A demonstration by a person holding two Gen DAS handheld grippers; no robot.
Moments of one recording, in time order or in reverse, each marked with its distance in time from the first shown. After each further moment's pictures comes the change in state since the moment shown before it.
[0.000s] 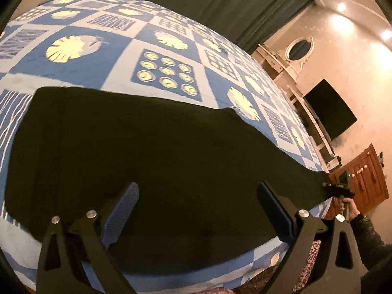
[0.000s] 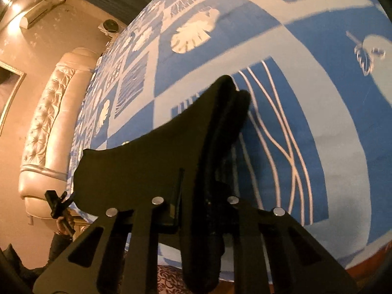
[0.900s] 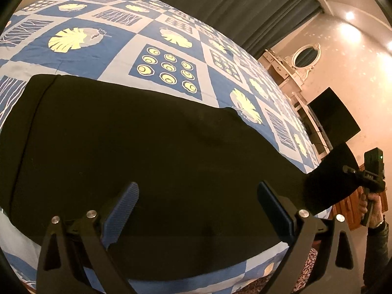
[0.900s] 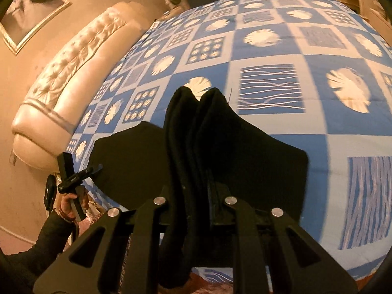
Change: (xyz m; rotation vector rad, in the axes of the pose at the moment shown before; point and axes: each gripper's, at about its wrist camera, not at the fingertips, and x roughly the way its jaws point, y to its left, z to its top) left arm 0.011 -0.005 -0.007 -0.065 -0.016 0.015; right arm 0.061 0.295 -0.032 -0.398 0.033 0.011
